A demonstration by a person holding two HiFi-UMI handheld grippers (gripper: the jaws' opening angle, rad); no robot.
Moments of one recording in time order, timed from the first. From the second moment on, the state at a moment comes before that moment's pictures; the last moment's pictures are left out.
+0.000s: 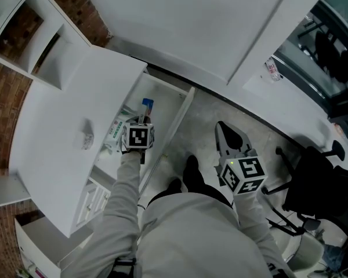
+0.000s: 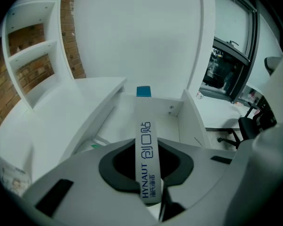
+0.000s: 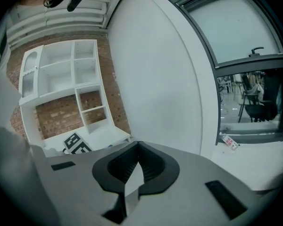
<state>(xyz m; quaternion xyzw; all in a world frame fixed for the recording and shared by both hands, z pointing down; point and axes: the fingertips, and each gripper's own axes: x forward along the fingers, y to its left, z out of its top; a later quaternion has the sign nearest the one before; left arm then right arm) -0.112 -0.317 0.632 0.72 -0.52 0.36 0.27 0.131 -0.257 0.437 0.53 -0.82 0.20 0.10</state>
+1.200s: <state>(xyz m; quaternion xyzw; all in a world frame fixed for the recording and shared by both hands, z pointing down) -0.106 -0.333 0.407 0.80 -0.57 0.12 0.13 0.108 -0.265 0.400 0.52 -0.84 0.15 0.08</state>
